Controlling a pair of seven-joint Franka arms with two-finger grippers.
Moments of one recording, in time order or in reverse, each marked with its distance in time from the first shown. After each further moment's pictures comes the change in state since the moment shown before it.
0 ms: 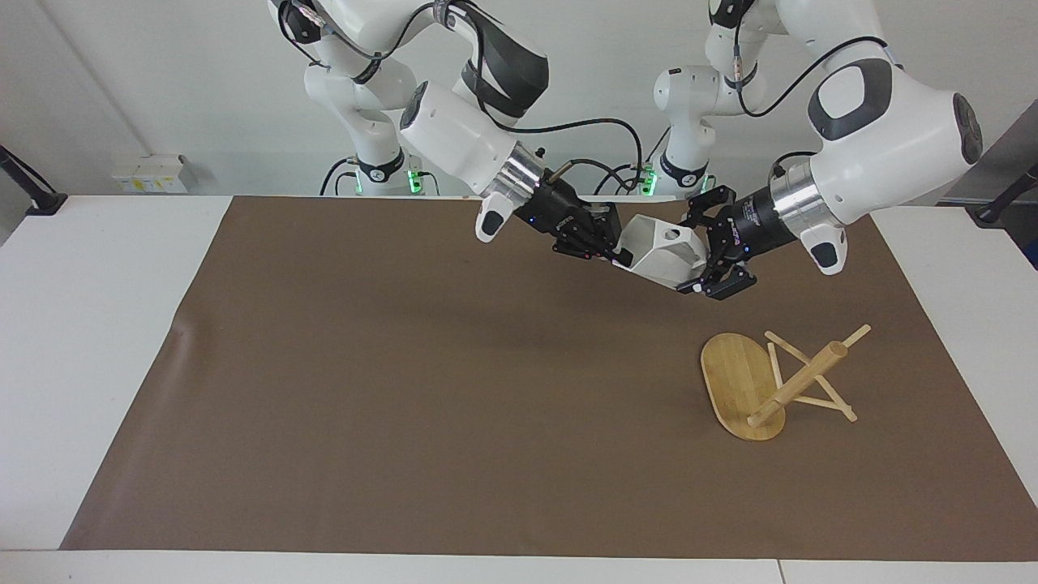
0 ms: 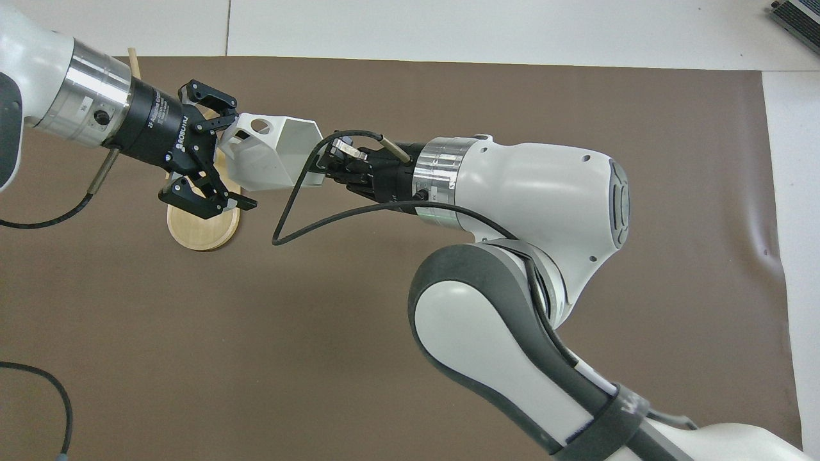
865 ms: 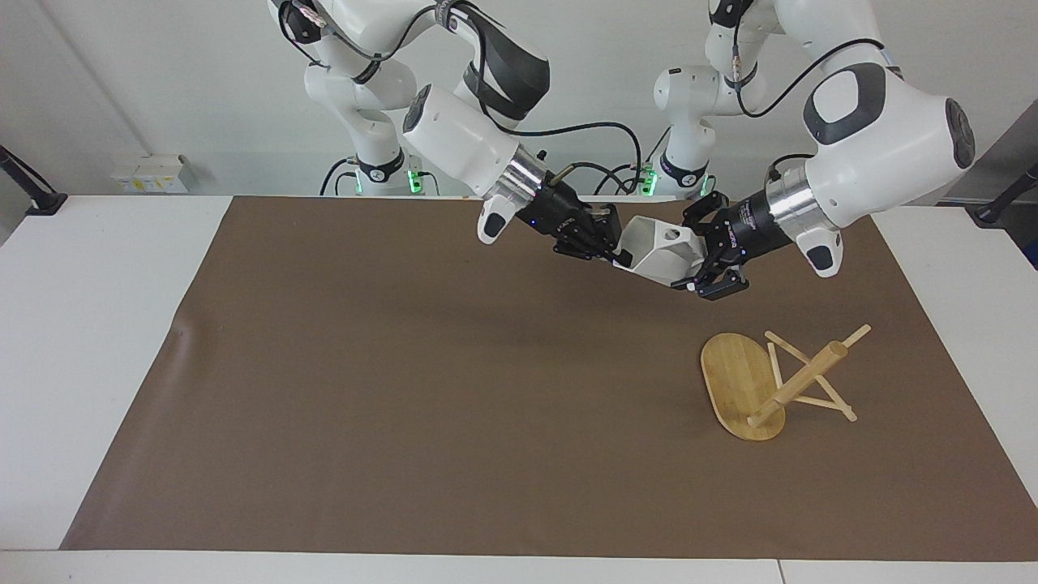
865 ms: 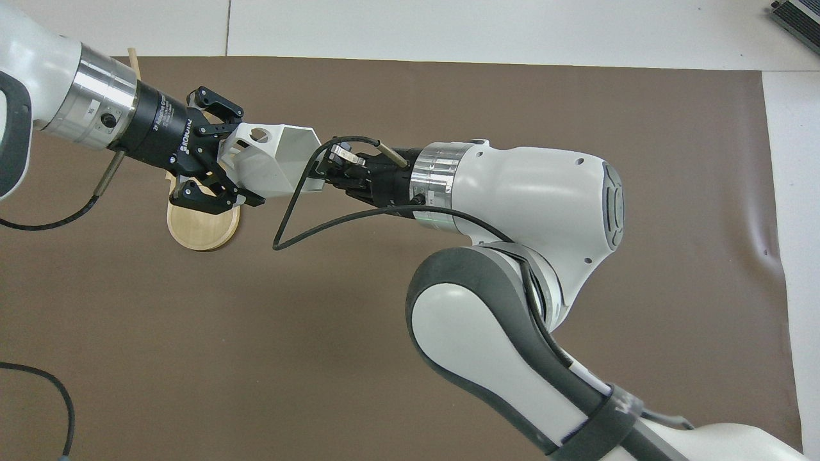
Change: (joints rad) left arm -0.003 -0.003 0.003 -0.017 0.005 0.012 -0.005; right arm 0.000 0.000 0.004 -0.010 0.000 -0.003 0.000
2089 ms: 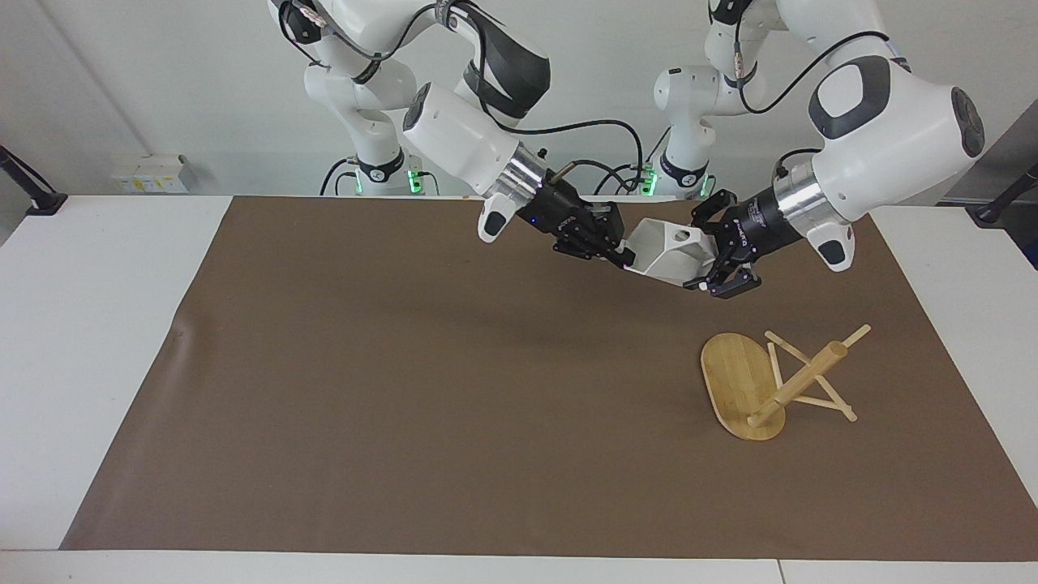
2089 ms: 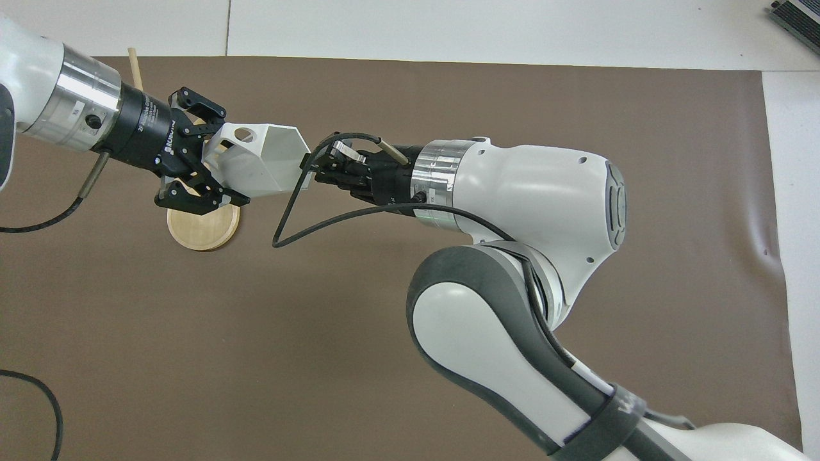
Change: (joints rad) left arm 0.002 -0.020 0.022 -0.015 0.043 0.001 -0.024; right arm -0.001 0.001 0.001 0.007 0.000 0.004 0.001
